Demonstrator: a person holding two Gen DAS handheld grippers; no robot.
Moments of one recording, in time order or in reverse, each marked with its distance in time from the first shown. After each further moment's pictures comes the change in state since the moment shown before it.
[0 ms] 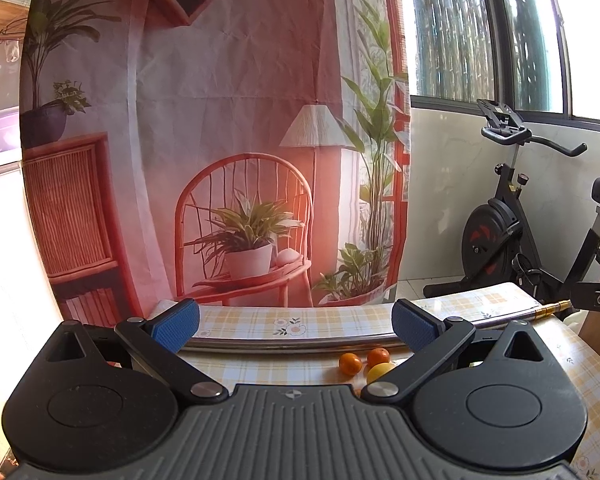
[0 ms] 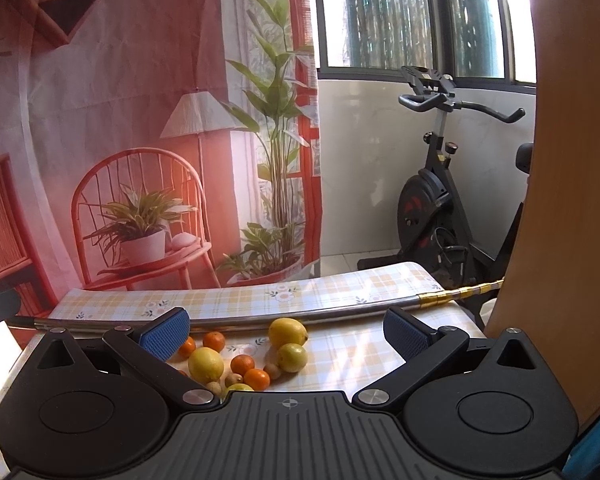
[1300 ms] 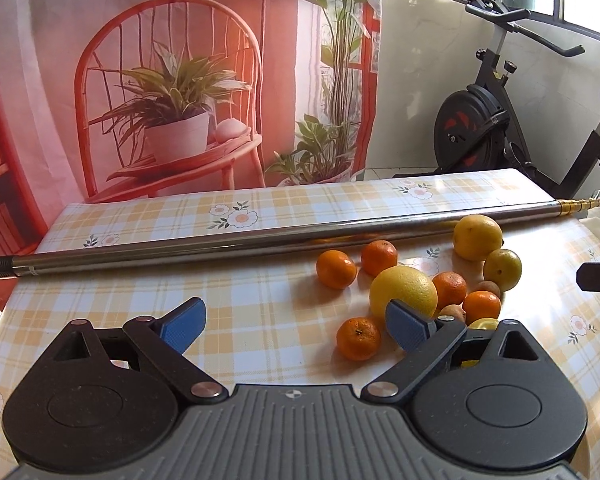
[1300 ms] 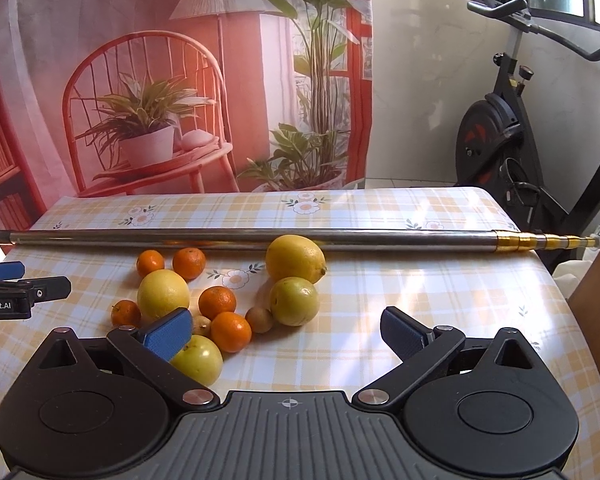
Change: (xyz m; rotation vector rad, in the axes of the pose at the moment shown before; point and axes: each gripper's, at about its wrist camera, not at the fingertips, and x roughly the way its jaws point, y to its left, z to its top) left arm 0.193 -0.007 -0.086 0.065 0.312 -0.167; right arm 0.190 -0.031 -0.059 -0.080 0.265 0.147
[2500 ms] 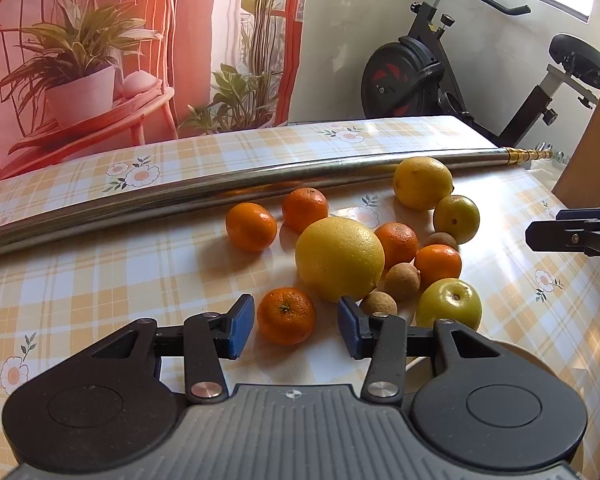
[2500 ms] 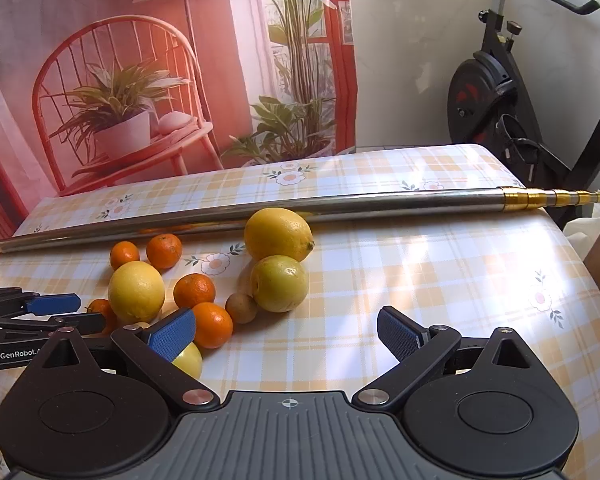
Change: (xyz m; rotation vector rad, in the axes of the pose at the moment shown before) left arm 0.057 -0.015 -0.008 0.037 0.122 -0.264; right arm 0.038 -0.014 -0.003 0.091 0.069 -0.003
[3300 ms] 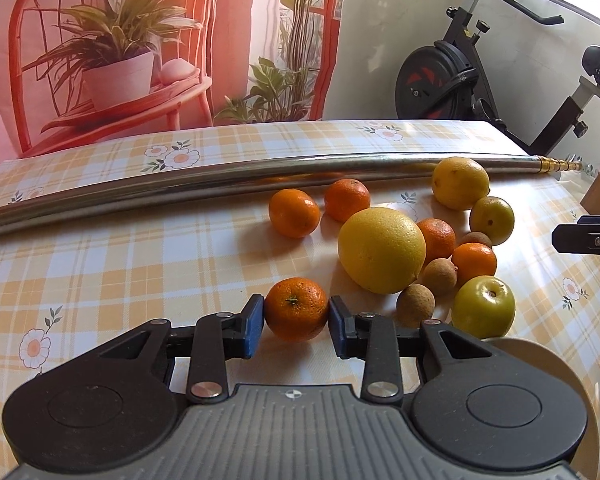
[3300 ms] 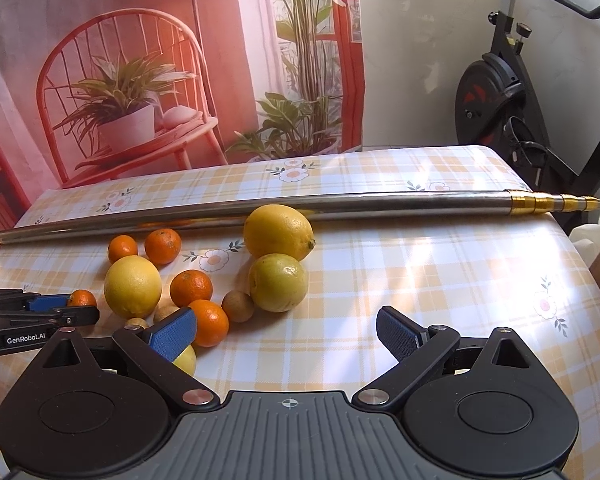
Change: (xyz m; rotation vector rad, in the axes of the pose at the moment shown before) left arm -0.005 0.012 -0.007 -0.061 0.003 0.086; right arm 0.008 -0.004 0.001 -0.031 0.008 0.017
